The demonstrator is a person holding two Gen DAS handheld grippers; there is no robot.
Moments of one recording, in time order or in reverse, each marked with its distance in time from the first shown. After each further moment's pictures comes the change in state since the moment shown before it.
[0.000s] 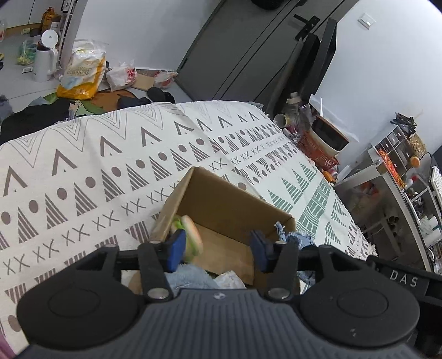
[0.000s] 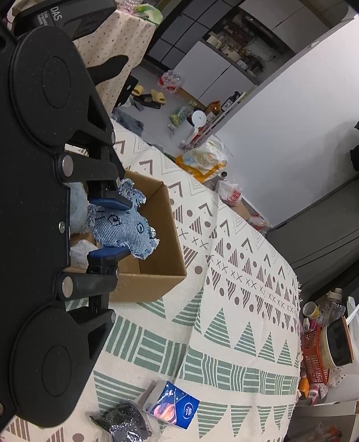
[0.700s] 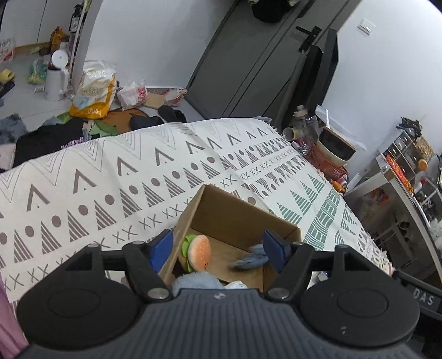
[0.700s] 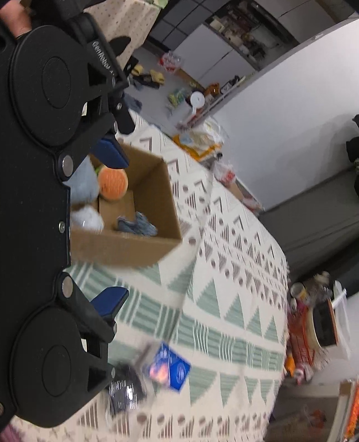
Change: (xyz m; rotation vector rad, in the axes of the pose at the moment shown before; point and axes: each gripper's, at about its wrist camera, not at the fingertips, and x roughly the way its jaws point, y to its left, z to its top) left arm -0.022 -0.010 0.001 0.046 -0.072 0.067; right arm -0.030 -0.016 -0.006 -0.039 -0.035 -0.114
